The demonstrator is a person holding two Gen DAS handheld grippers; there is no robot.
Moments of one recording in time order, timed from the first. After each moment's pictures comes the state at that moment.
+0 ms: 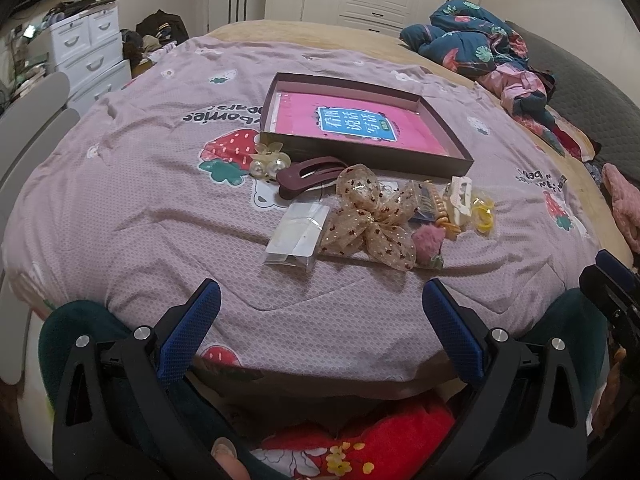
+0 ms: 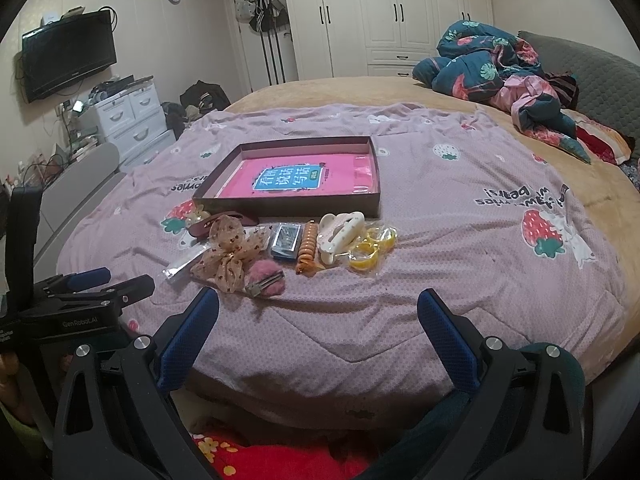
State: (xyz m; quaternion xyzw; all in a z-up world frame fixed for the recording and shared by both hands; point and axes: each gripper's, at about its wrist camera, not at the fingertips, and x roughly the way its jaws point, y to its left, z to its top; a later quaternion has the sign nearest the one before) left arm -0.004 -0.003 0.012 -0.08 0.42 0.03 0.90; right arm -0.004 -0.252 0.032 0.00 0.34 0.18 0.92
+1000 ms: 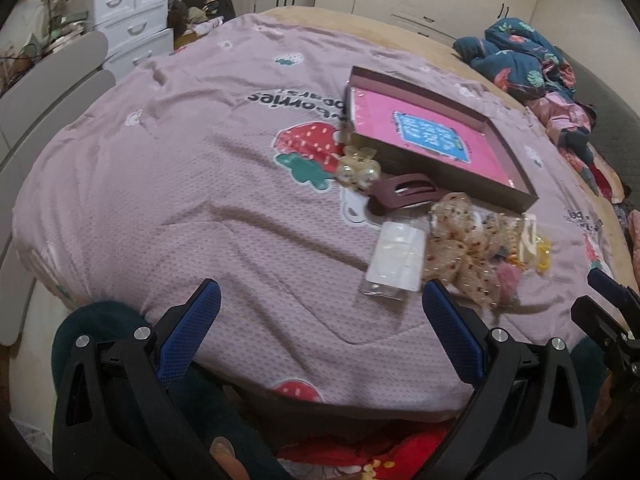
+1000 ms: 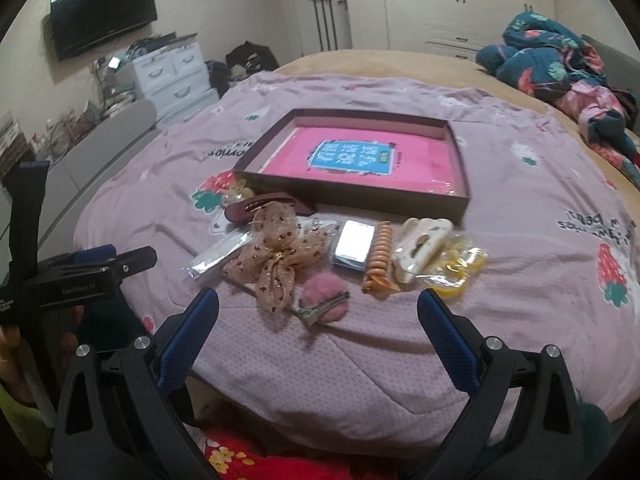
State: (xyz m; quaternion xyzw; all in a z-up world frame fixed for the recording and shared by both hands) left arm 0.016 0.070 -0.008 -0.13 0.43 0.10 0.89; right arm 0.055 -0.178 0.009 -0.04 0.39 0.28 0.88
